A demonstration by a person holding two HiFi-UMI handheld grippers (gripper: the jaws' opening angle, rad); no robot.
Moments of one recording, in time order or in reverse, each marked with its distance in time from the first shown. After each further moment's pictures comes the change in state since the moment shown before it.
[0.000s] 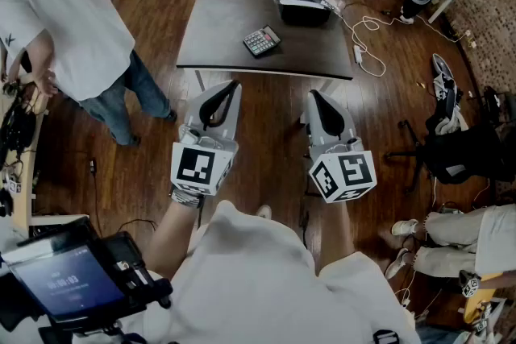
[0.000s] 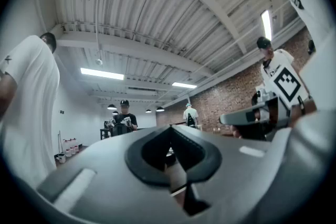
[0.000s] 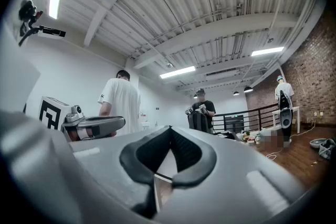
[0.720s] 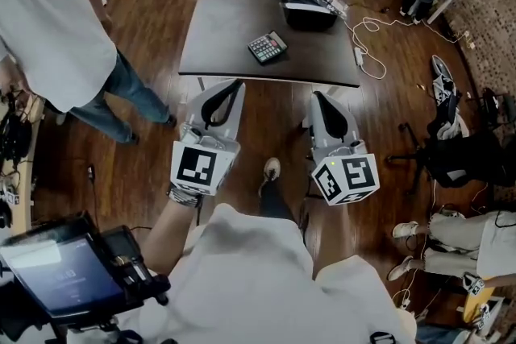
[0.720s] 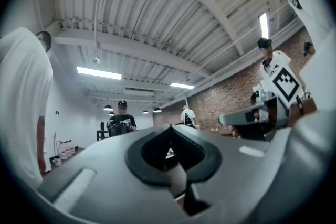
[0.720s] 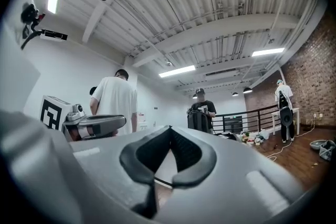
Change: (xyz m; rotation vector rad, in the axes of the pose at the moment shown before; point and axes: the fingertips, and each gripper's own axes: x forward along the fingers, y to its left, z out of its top) left arm 0.019 0.038 0.001 -0.050 -0.038 -0.012; right arm 0.040 0.006 -0.004 -0.006 -0.004 -0.014
